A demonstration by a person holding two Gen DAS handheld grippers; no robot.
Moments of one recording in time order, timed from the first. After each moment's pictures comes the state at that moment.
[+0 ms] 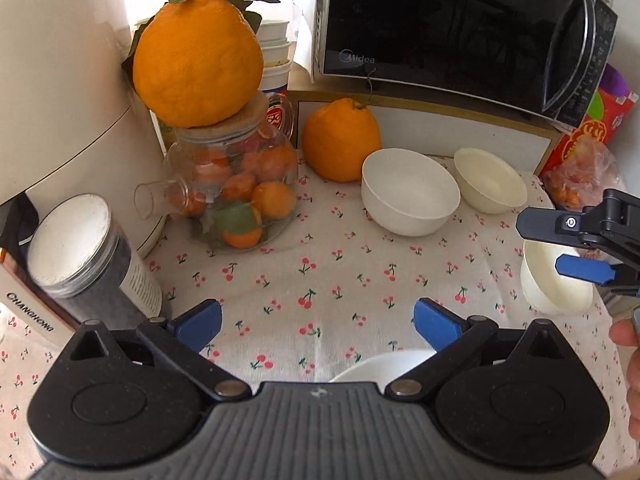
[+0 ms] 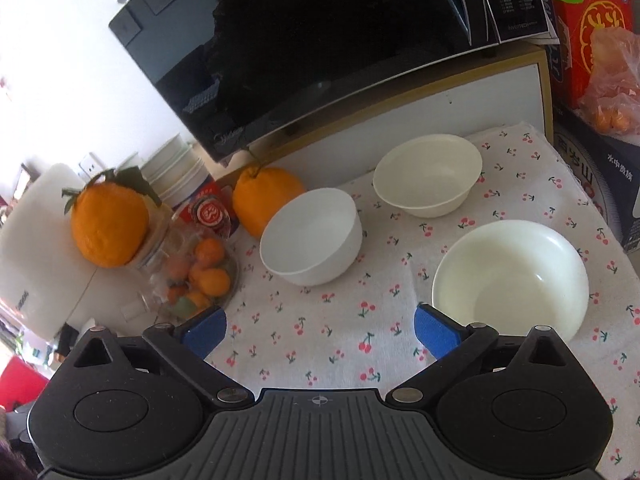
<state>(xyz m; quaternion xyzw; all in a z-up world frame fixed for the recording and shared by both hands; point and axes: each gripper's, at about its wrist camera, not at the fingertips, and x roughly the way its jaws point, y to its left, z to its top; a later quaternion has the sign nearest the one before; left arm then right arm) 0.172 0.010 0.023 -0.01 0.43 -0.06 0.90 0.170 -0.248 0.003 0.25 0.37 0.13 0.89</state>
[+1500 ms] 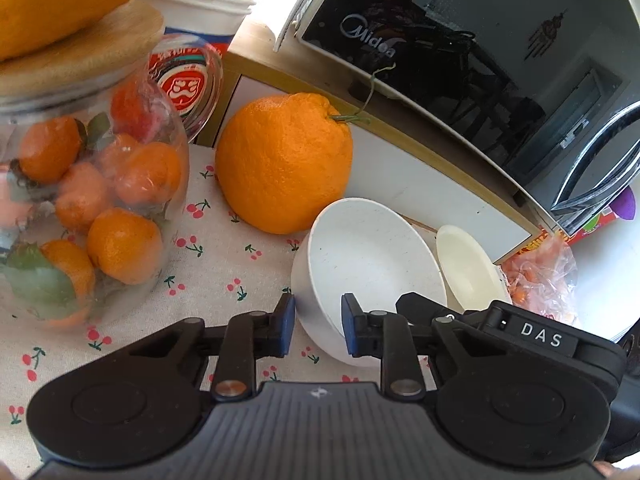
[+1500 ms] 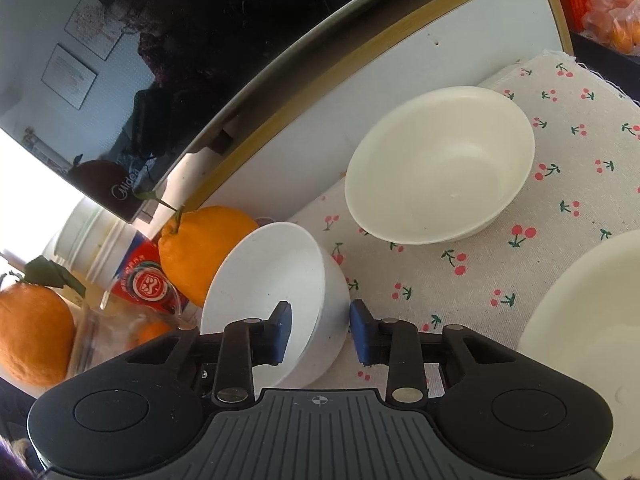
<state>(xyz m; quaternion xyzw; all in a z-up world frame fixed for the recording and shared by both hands) 0.285 -0.005 -0.038 -0.20 0.42 -0.14 0.87 0.264 -0.242 -0.059 0.34 0.38 0.10 0.85</state>
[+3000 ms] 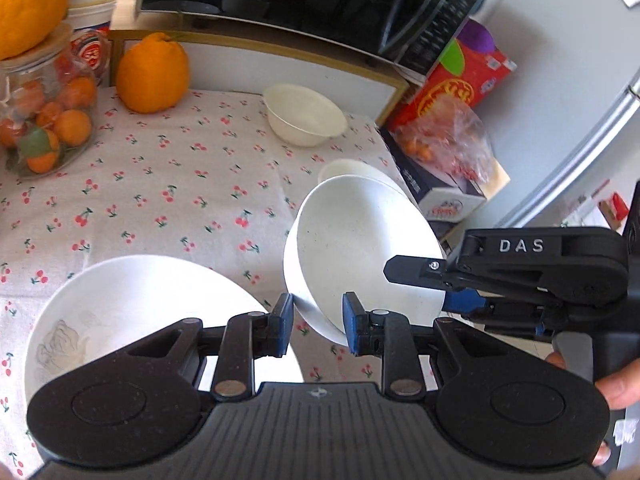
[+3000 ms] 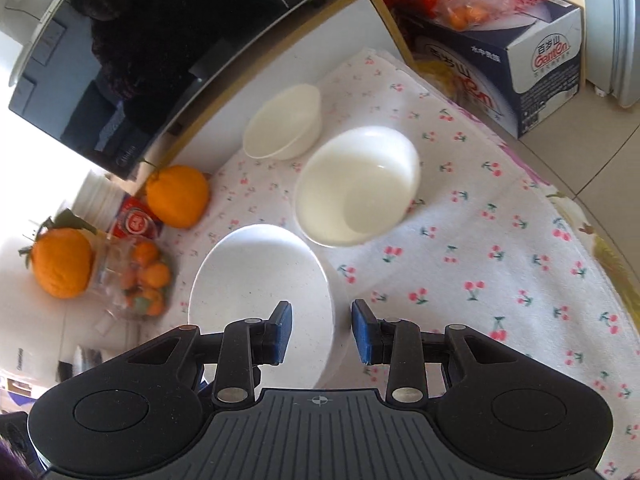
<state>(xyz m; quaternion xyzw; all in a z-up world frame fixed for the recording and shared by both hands) 0.123 -0.073 0.005 -0.08 0.47 -0.25 0.84 0.088 -0.310 -0.004 0.34 0.45 0.00 0.83</state>
